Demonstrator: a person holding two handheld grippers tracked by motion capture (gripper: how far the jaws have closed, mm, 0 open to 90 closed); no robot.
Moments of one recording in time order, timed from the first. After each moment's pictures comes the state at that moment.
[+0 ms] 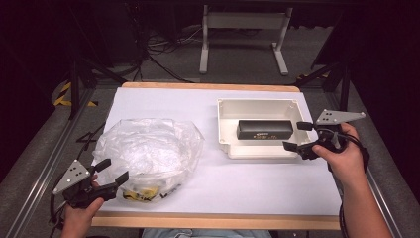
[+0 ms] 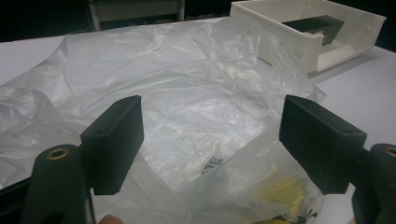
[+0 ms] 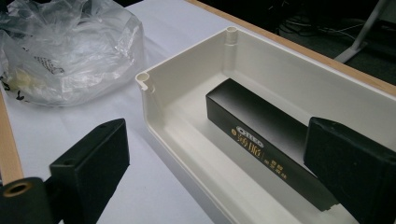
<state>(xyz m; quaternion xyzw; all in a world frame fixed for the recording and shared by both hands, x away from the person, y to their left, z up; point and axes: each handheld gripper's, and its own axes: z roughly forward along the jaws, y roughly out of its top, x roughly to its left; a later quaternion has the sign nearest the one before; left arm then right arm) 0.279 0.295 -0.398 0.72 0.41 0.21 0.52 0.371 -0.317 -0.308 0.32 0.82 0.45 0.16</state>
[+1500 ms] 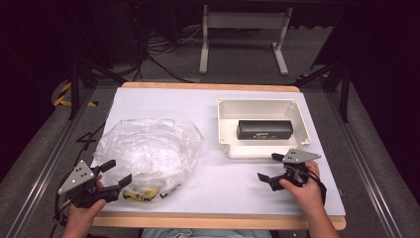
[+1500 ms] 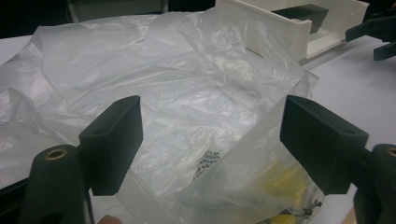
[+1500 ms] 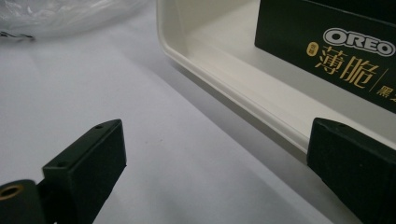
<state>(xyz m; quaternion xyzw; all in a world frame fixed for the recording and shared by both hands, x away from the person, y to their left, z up) 0.287 0.295 -0.412 0.73 0.38 0.20 0.53 0.353 -0.277 -0.440 0.32 0.82 0.45 0.16</state>
